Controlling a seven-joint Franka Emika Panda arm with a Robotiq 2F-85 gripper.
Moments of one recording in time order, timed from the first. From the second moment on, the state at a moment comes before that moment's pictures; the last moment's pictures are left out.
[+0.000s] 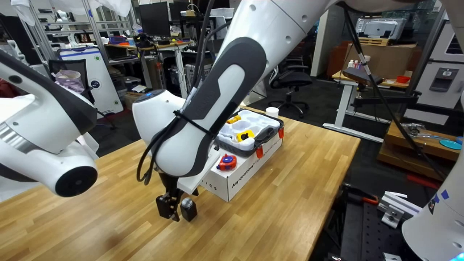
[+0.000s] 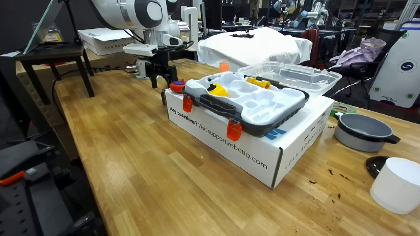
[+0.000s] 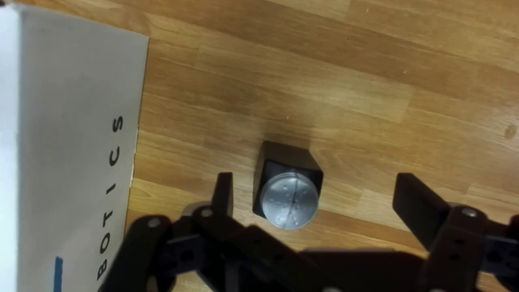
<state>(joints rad) 0.27 0.68 0.09 -1.81 -0.10 2.43 0.26</state>
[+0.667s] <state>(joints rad) 0.27 0.72 0.08 -1.78 -0.06 2.43 0.27</state>
